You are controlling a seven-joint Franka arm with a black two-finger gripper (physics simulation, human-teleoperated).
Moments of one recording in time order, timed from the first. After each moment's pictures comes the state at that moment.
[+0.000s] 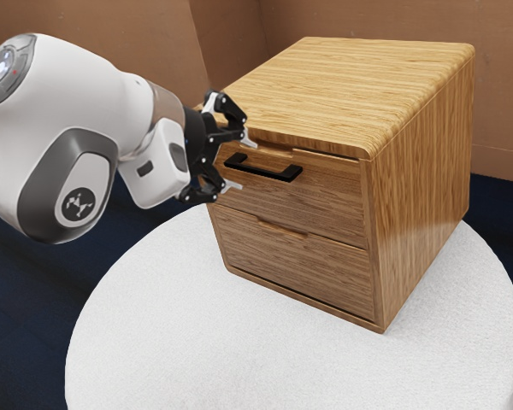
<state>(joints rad) 0.20 -0.37 -0.26 -2.06 -0.02 2.50 1.57</state>
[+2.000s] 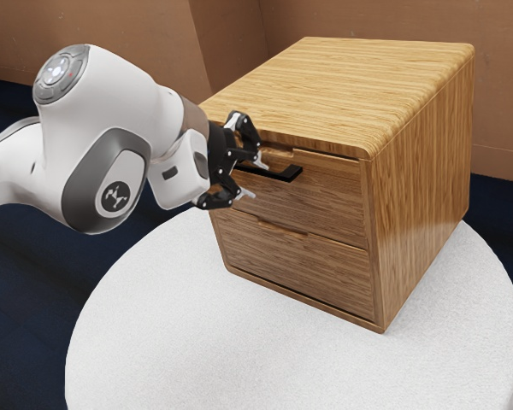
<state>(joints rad) 0.22 -0.24 -0.26 -2.01 -0.02 2.49 1.65</state>
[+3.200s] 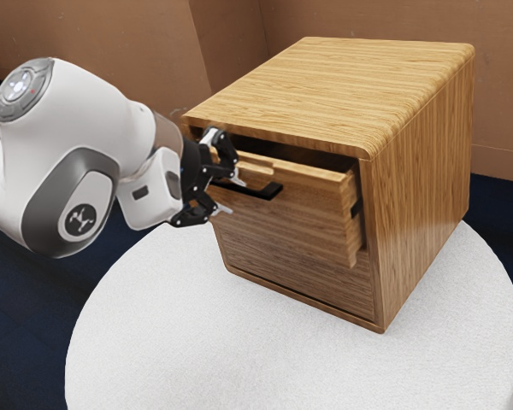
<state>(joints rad) 0.23 -0.38 -0.26 -2.13 -0.03 2.45 1.65</state>
